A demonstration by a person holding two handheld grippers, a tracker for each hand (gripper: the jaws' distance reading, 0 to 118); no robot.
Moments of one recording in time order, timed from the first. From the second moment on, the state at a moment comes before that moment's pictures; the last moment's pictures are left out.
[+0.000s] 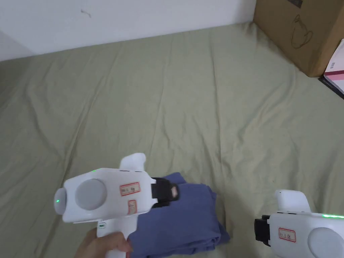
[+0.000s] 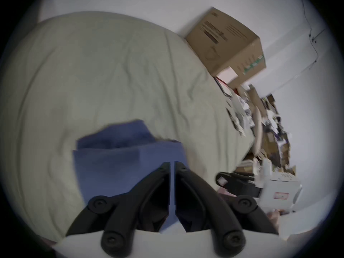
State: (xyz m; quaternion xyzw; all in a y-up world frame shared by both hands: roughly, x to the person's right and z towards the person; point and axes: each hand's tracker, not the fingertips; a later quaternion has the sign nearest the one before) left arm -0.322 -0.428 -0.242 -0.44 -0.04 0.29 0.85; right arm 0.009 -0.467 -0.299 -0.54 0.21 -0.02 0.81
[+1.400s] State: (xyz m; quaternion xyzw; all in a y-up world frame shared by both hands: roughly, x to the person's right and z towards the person) left arm -0.404 -0.480 -0.137 -0.41 -0.01 0.41 0.82; right arm -0.099 -0.420 -0.304 -0.48 0.33 0.05 0.81
